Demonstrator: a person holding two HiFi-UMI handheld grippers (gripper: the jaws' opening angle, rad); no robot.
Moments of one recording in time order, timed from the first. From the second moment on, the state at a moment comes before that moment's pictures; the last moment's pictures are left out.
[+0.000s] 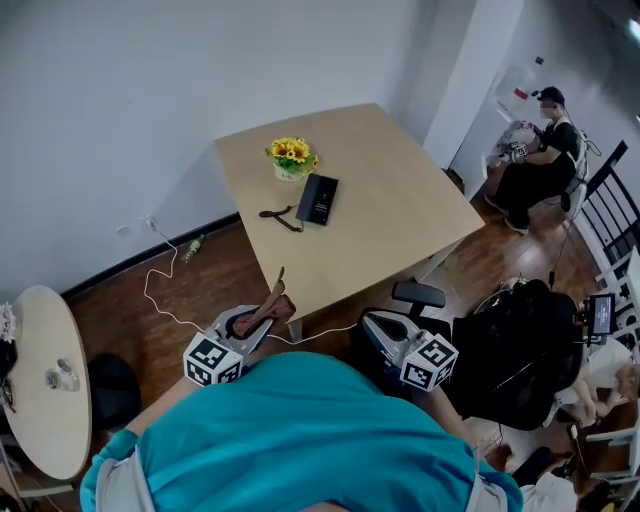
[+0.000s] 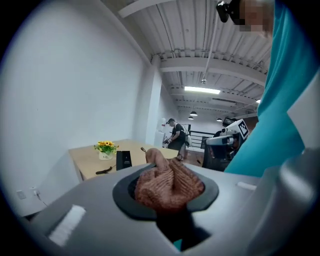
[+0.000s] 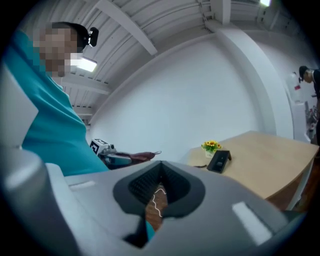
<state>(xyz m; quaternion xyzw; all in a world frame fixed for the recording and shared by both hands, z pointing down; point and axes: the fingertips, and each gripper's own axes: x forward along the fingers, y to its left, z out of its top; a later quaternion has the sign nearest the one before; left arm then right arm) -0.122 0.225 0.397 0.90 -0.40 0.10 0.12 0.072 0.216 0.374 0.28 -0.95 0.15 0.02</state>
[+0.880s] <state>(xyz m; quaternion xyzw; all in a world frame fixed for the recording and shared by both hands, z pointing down) -0.218 0.234 0.415 0.93 -0.32 0.09 0.13 -0.026 0.240 0.372 0.37 -0.91 0.17 0.03</state>
